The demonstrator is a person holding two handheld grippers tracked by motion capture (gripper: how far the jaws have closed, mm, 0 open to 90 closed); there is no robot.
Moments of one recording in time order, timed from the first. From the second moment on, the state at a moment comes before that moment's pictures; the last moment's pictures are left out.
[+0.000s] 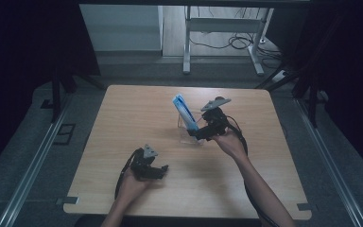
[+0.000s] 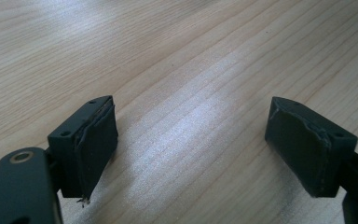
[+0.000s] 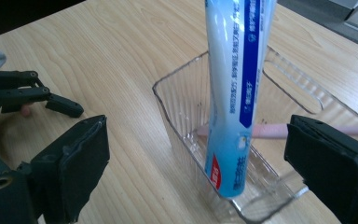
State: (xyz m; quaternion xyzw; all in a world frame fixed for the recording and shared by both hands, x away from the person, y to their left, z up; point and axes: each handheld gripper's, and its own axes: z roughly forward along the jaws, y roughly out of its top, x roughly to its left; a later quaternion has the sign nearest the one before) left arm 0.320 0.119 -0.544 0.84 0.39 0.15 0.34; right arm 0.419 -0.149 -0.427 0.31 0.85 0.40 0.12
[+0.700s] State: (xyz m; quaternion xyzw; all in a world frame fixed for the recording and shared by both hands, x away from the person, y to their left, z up) left arm 0.320 0.120 -0.544 0.84 0.39 0.15 0.34; right arm 0.403 -0.176 -0.430 0.31 0.85 0.41 0.13
